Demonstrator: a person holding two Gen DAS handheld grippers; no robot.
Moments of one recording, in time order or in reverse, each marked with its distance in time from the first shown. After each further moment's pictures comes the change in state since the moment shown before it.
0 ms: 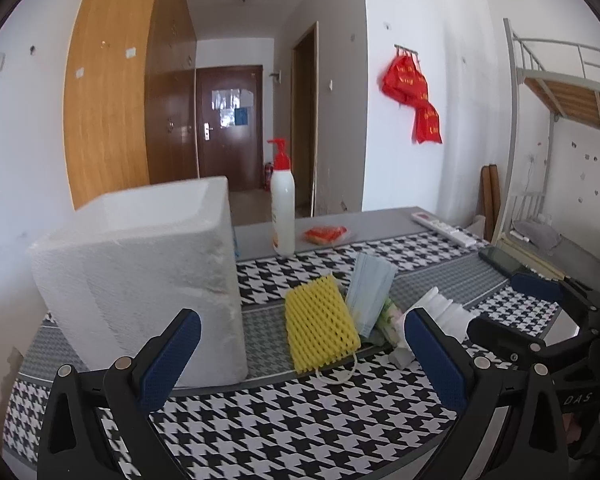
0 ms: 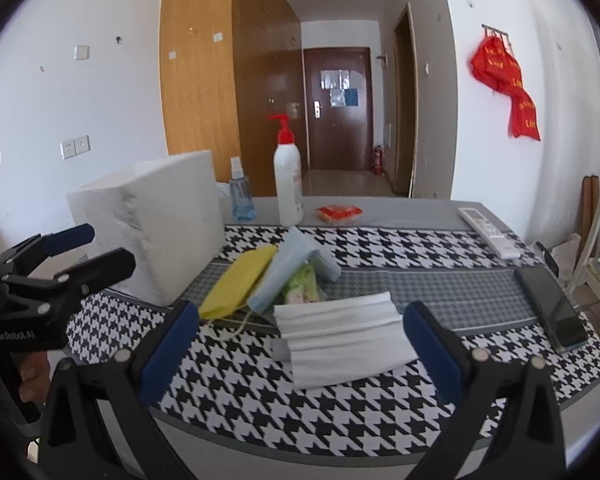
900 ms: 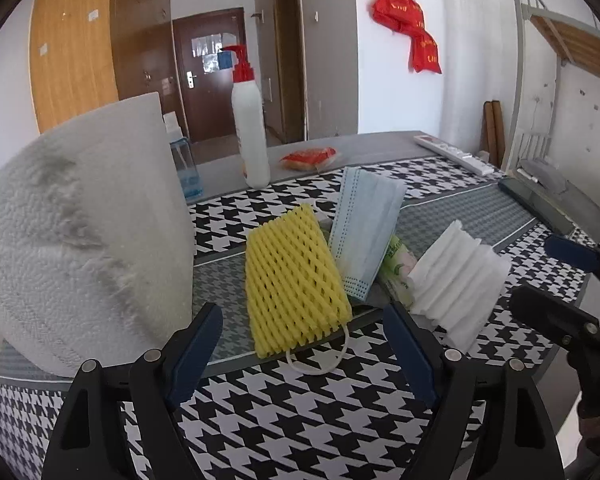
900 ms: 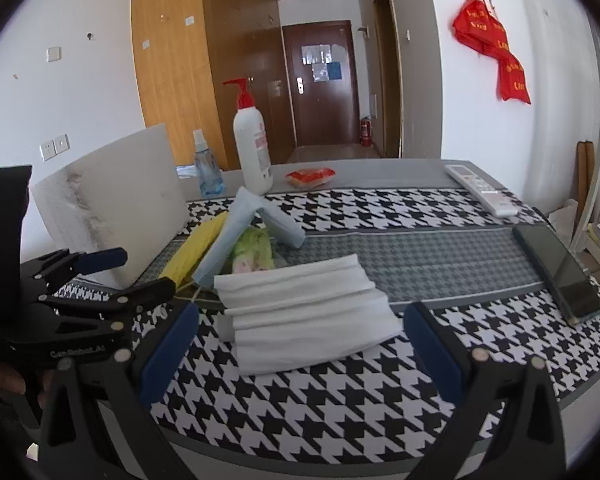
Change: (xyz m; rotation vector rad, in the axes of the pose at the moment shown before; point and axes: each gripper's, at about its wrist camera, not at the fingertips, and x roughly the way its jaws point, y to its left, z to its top) left arm 0.086 -0.028 -0.015 0.073 0.244 0.010; right arm 0.030 -0.034 -0.018 0.075 0.081 -0.016
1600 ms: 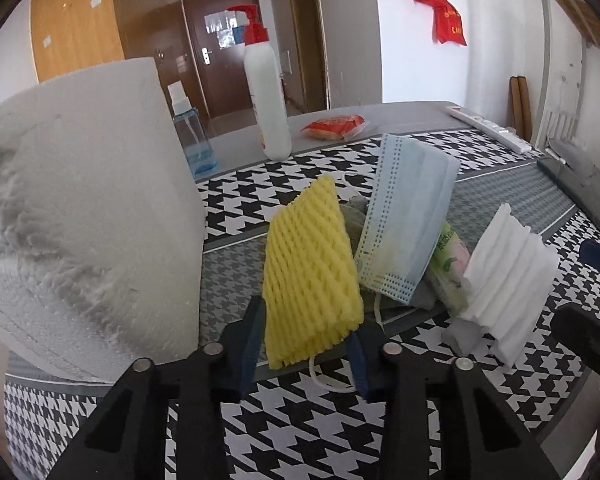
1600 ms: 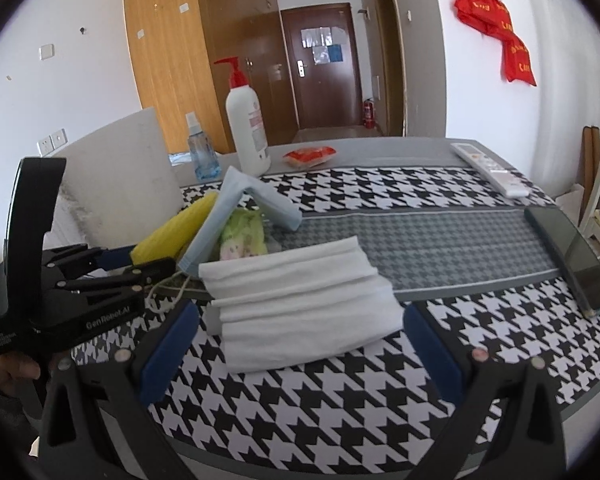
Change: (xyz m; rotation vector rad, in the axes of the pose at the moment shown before) left arm 0.031 0.006 0.007 -0.010 0.112 0.083; right arm 0.019 -0.005 -0.004 0.019 0.066 0.020
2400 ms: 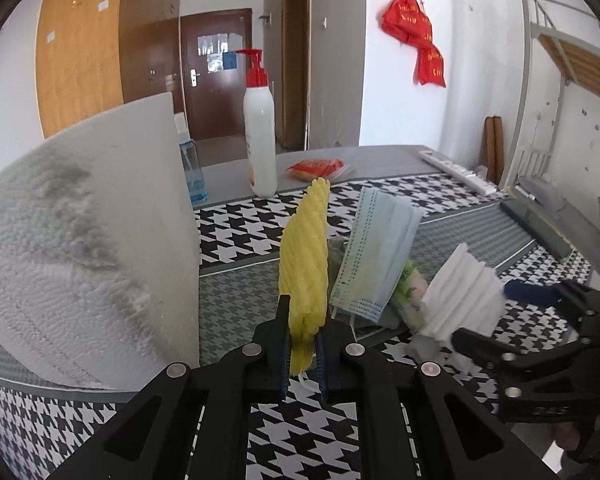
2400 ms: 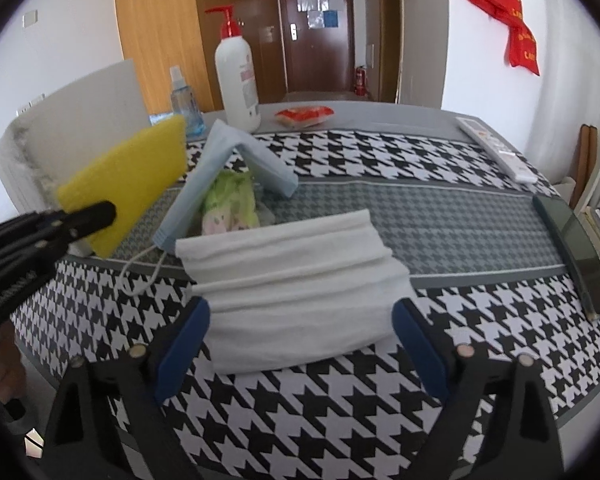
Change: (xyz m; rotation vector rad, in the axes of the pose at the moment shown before) left arm -0.034 0.016 -0.005 -0.048 -0.140 -0.135; right arm 0.034 0.010 0.002 -0.046 0.156 -0.078
